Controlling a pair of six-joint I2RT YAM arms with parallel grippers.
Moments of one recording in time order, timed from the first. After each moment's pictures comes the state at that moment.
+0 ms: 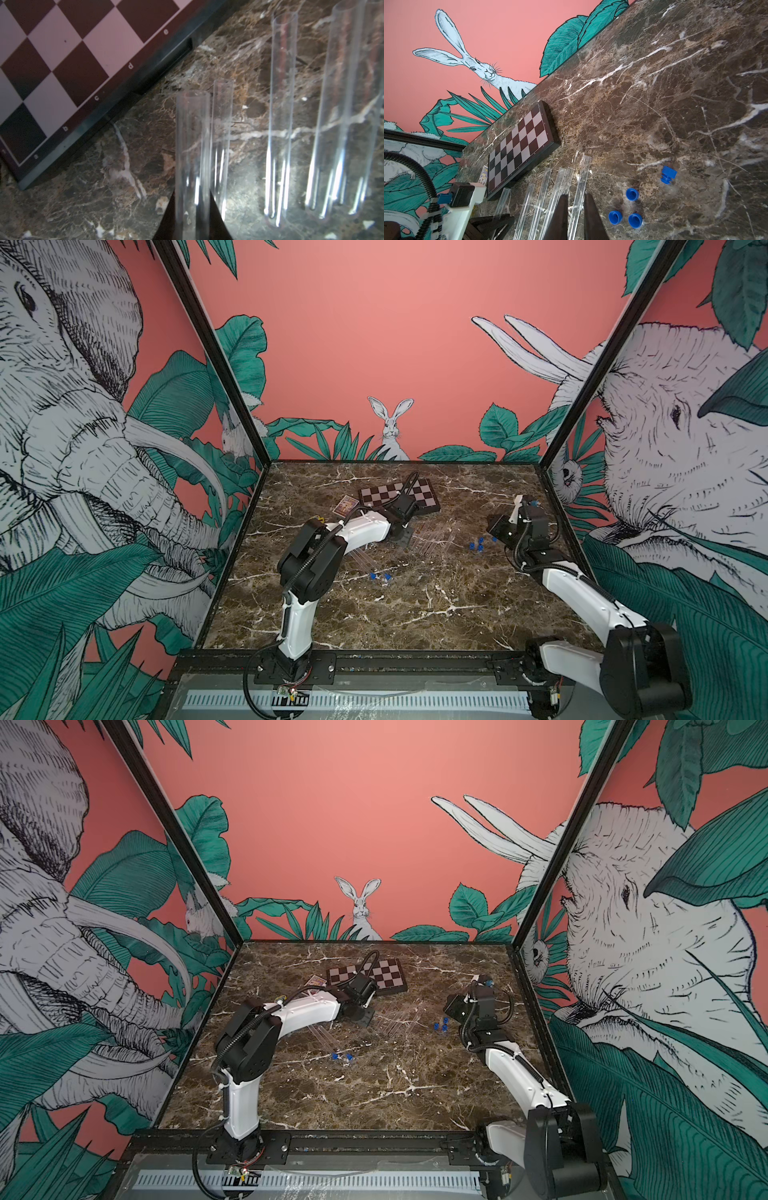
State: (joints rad) left arm -0.72 1.99 1.39 -0.52 -0.18 -0.15; right arm 0.16 1.18 0.65 0.02 -0.08 0.68
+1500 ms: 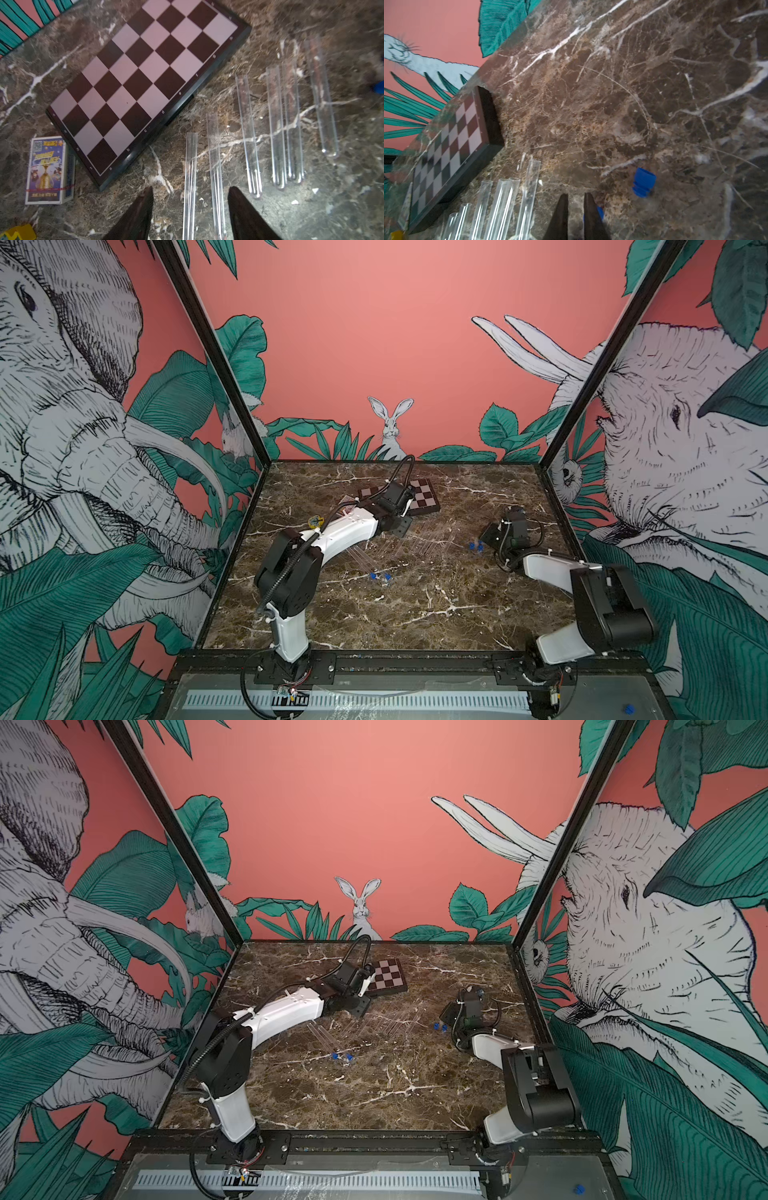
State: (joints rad) left arm -0.71 1.80 1.36 -0.47 -0.15 0.00; right arm 0.16 1.54 0.61 0.26 0.03 0.68
